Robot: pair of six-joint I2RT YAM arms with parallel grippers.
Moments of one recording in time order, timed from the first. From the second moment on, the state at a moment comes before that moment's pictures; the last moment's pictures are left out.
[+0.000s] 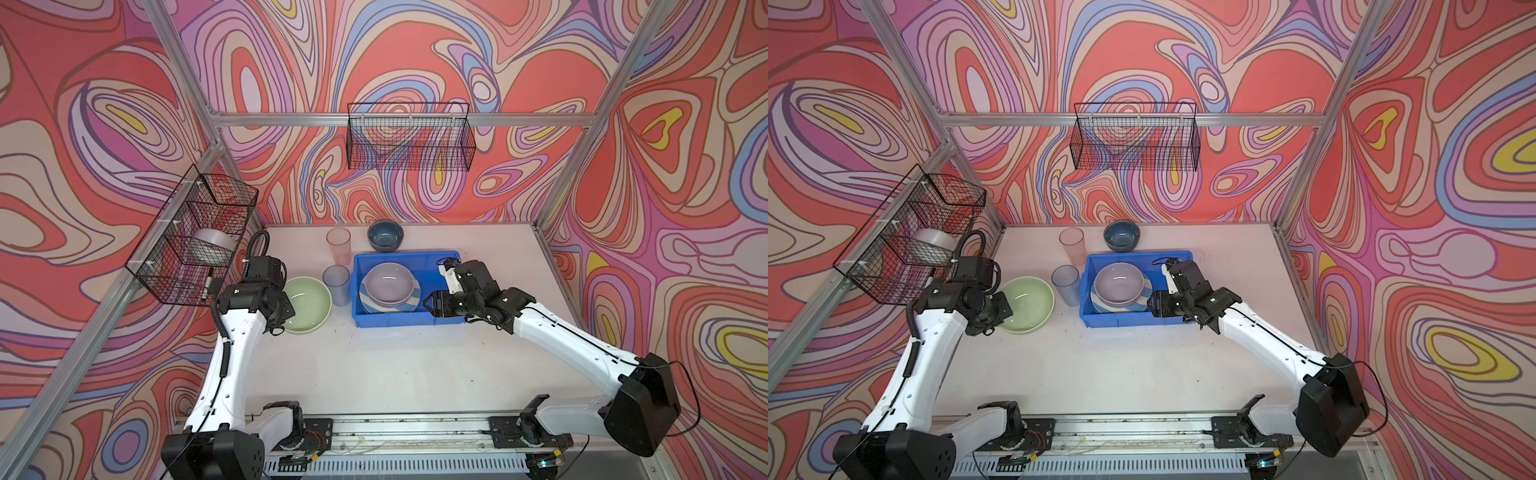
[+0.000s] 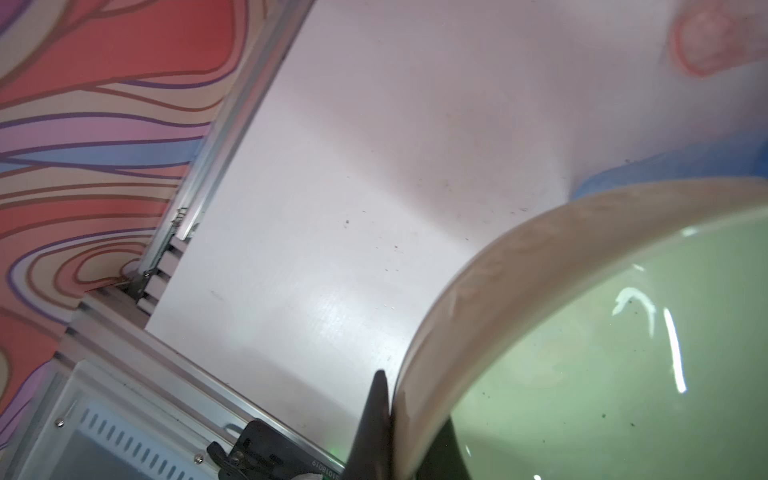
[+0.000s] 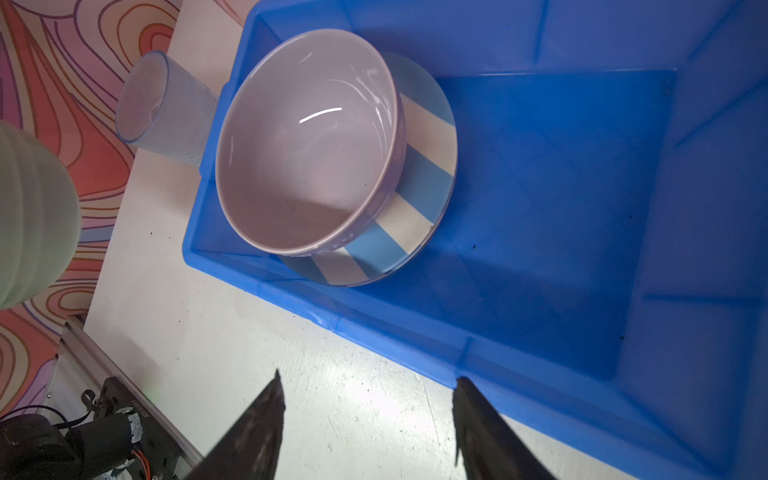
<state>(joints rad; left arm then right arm) 0.07 1.15 1.18 -1.23 -0.16 -0.47 0.59 1.32 1.02 -0.51 -0.16 0.47</state>
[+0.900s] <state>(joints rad) -0.29 1.76 1.92 -1.34 0.08 -0.30 0.59 1.28 1.07 -0.59 -0.08 0.51</state>
